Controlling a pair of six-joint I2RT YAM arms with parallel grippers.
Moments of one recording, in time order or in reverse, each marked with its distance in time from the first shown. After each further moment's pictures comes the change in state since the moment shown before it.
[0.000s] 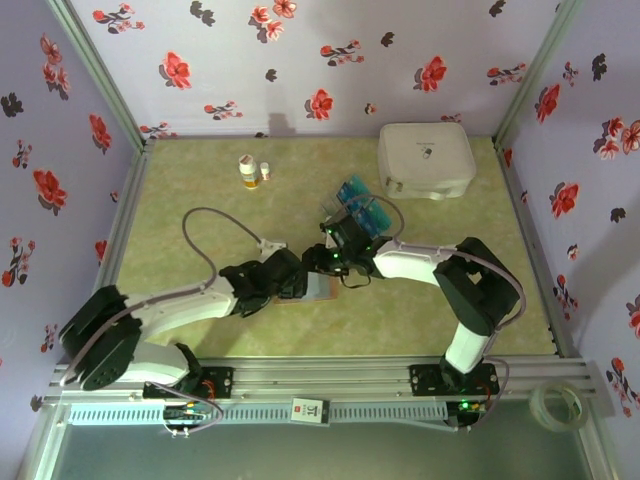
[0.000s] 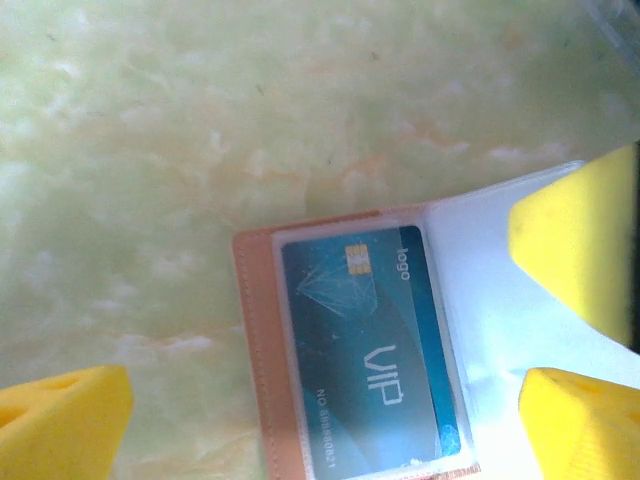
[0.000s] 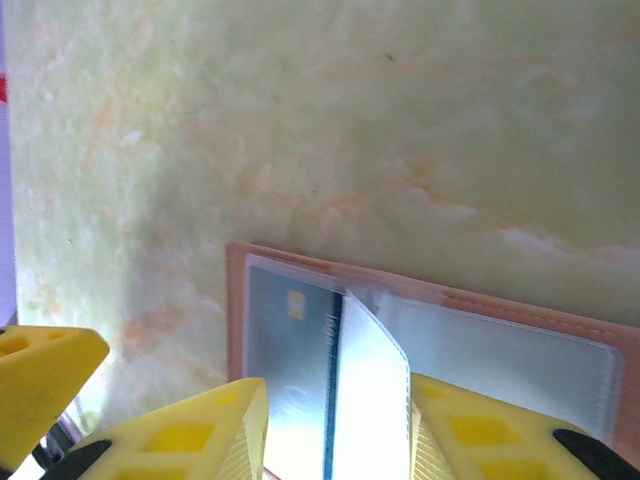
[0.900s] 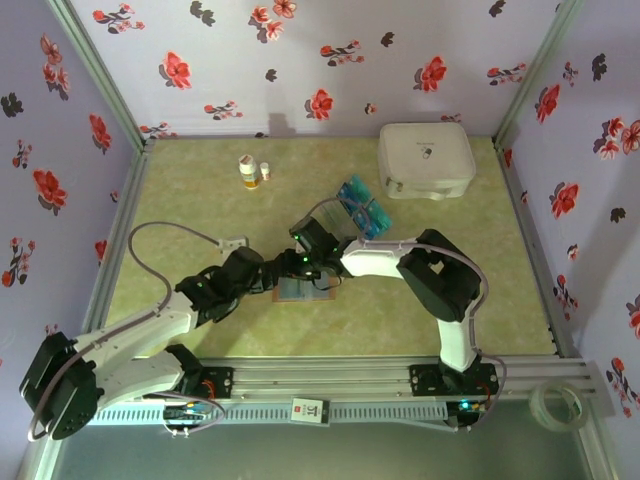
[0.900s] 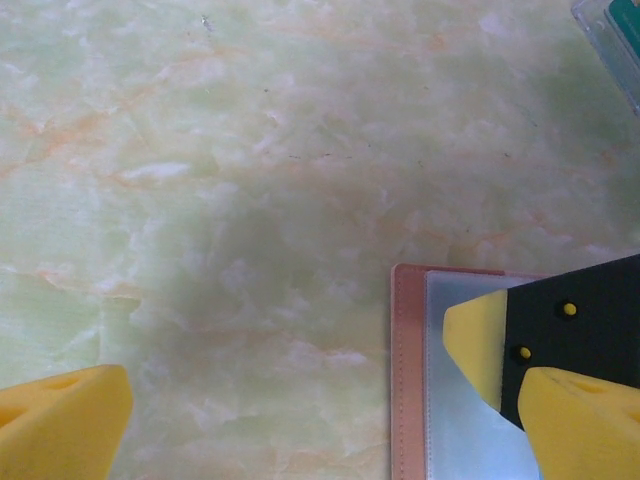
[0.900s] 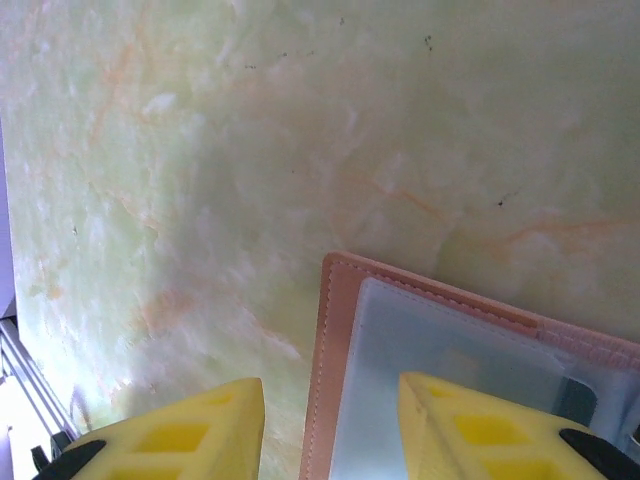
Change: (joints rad) left arm 0.162 -0.282 -0.142 -0.034 -0.006 -0.019; right arm 0.117 0.214 0.206 -0.012 0.023 0.061
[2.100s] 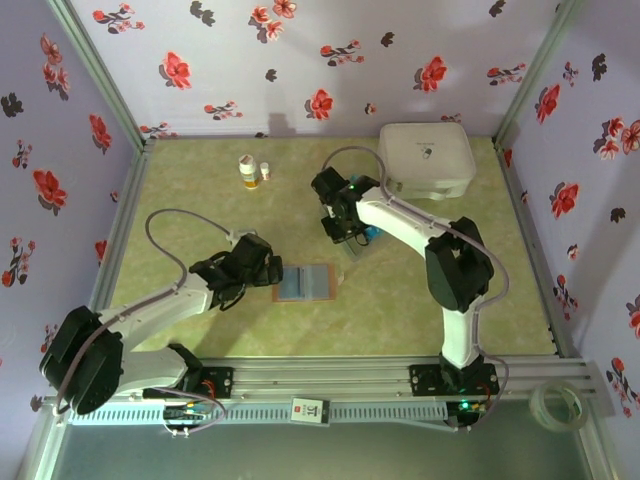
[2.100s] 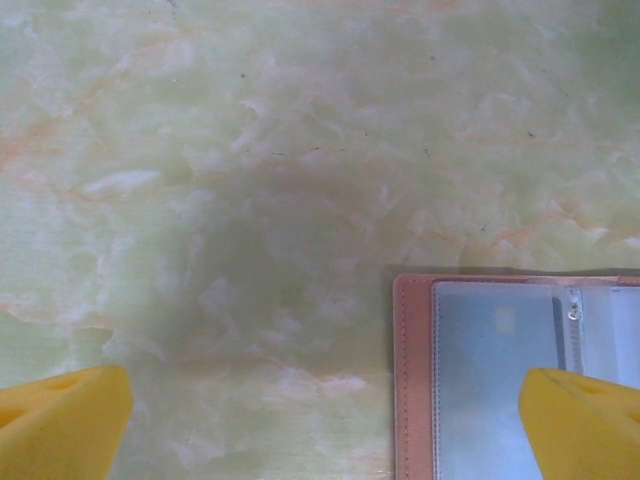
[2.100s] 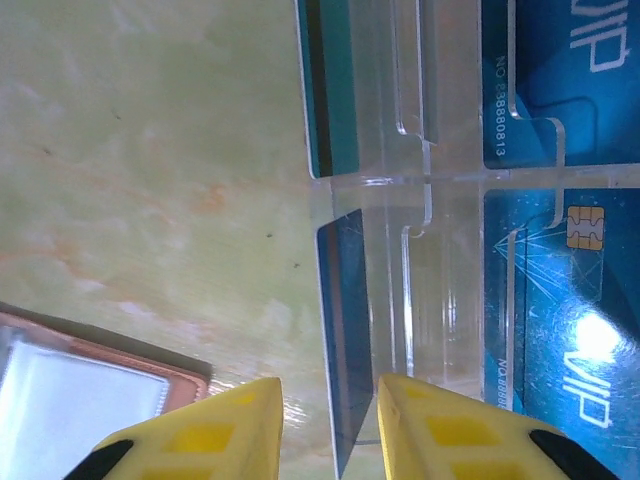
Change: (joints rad) left arm 0.061 0.176 0.092 -0.001 0.075 0.080; right arm -0.198 0.004 0.451 -0.914 0.472 -0.658
